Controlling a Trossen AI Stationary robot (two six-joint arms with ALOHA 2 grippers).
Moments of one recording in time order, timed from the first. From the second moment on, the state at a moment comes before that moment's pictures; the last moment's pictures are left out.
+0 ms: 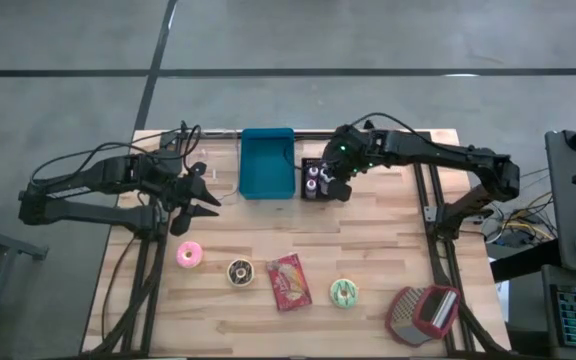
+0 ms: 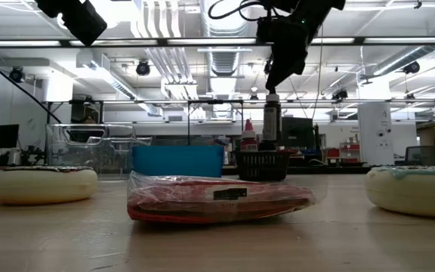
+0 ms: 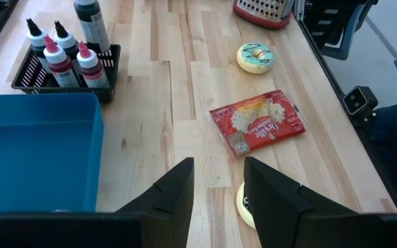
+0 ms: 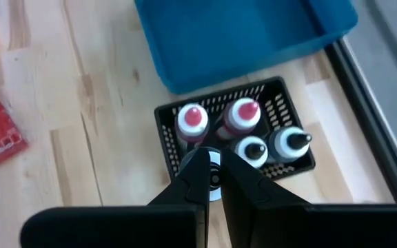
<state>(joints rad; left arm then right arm) 0.17 0.80 0.93 -0.83 0.29 0.09 -0.31 1.51 1.33 -0.80 0.01 0.01</state>
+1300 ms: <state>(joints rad) 0.17 0.80 0.93 -0.83 0.29 0.09 -0.32 1.61 1.22 -0.66 -0.02 0.04</state>
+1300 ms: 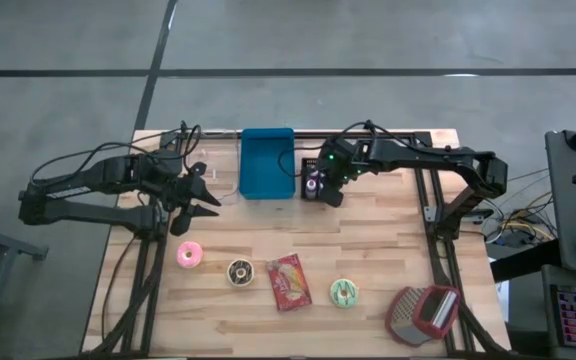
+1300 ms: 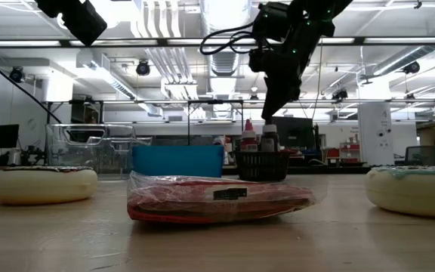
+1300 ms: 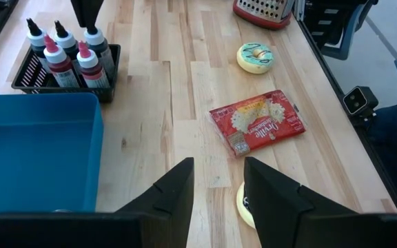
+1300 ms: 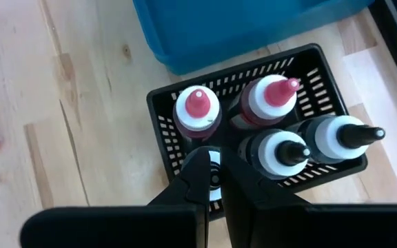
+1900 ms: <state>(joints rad) 0.17 0.80 0.93 -0.83 0.29 0.09 -0.32 1.60 1.15 -0.59 -0.02 0.04</state>
